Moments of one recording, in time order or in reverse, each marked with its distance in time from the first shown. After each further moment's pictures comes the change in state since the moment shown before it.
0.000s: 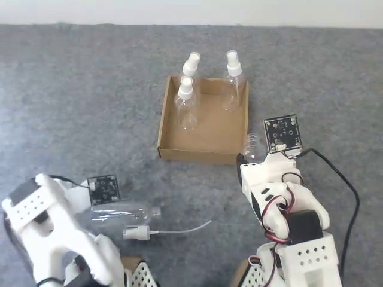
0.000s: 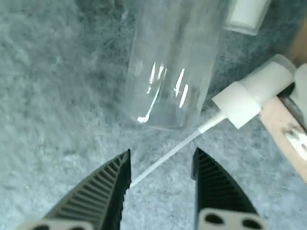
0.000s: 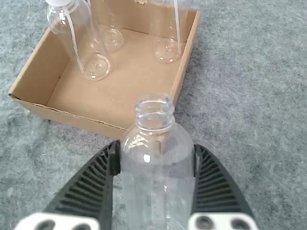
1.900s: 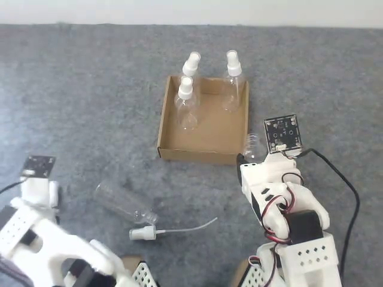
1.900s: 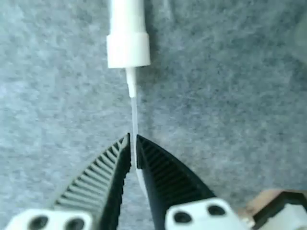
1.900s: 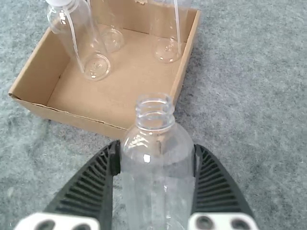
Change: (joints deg) left arm -17.8 -1.1 3.9 -10.5 55.3; right arm 0.0 0.0 0.0 0.0 0.0
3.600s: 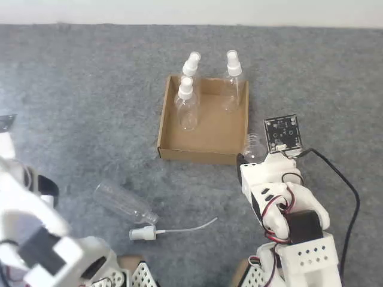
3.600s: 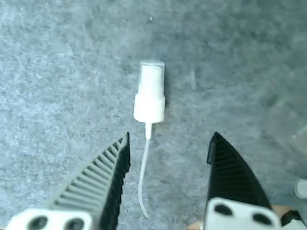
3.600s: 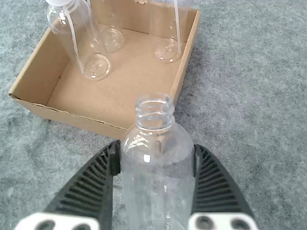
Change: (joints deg) left arm 8.3 29.8 -41.3 19.0 20.5; right arm 0.0 0.0 0.0 0.0 0.0
